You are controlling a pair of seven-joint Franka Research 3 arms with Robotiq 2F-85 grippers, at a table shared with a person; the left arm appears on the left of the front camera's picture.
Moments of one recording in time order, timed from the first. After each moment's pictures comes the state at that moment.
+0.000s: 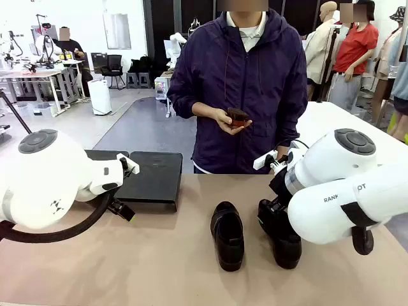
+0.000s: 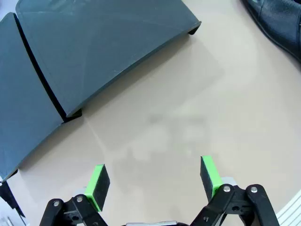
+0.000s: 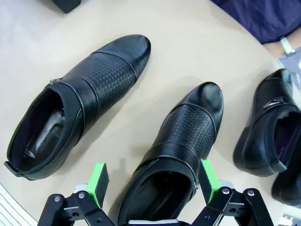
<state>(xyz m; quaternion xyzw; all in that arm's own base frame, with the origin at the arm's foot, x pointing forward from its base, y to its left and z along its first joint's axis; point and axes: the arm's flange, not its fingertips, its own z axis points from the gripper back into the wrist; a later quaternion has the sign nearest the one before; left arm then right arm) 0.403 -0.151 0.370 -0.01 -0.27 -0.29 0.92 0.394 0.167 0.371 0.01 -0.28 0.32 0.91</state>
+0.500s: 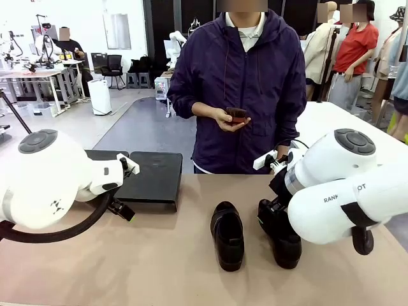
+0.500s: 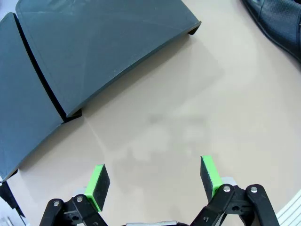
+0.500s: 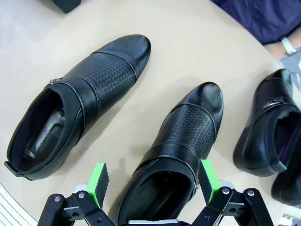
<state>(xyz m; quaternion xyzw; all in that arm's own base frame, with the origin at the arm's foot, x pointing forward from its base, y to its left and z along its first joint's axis) 0.403 -0.152 0.370 -0.01 -0.27 -0.29 0.92 0.394 0.167 0.371 0.01 -0.28 0.32 0.91</state>
